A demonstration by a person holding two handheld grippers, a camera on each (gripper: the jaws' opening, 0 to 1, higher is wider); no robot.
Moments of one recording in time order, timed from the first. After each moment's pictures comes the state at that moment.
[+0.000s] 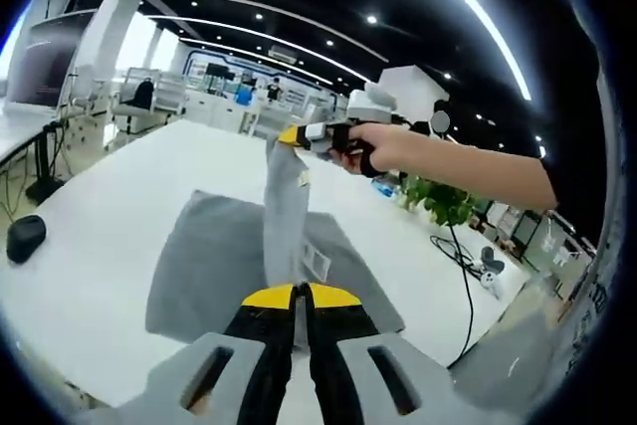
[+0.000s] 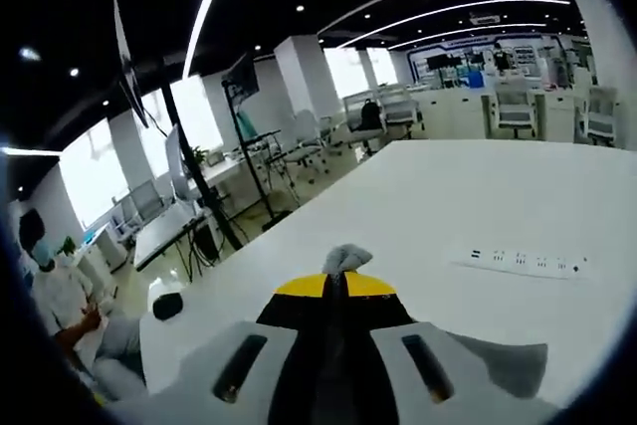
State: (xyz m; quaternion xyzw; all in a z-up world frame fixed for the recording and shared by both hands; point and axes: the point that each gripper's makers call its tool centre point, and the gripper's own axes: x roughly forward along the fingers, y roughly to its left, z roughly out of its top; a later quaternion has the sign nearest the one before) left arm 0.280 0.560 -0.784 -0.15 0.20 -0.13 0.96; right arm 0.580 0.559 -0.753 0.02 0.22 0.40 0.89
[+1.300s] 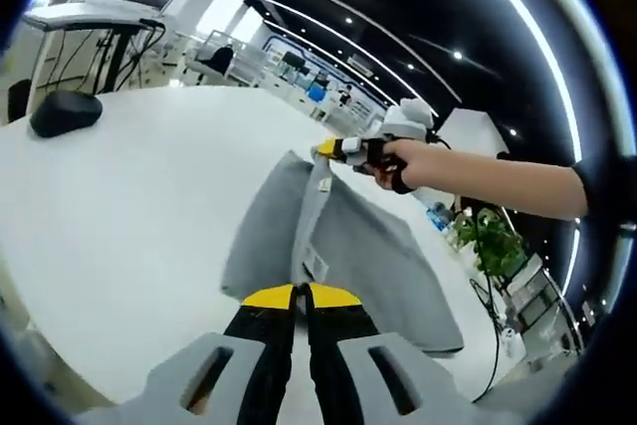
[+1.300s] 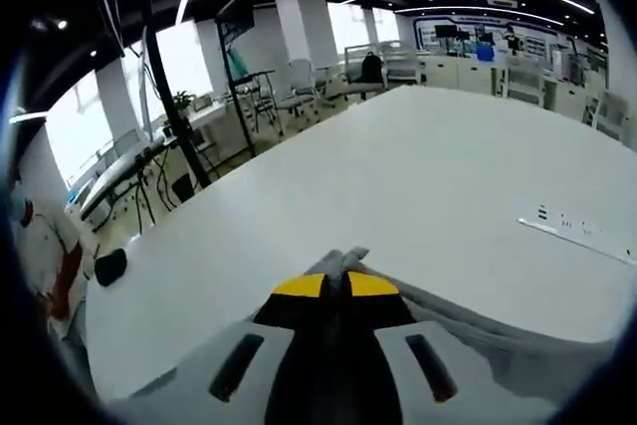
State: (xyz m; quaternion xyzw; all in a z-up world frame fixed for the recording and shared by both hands) left arm 0.286 0.634 -0.887 -0.29 0.22 0.00 0.93; right arm 0.586 0.656 -0.876 -0.02 0.29 0.42 0.86
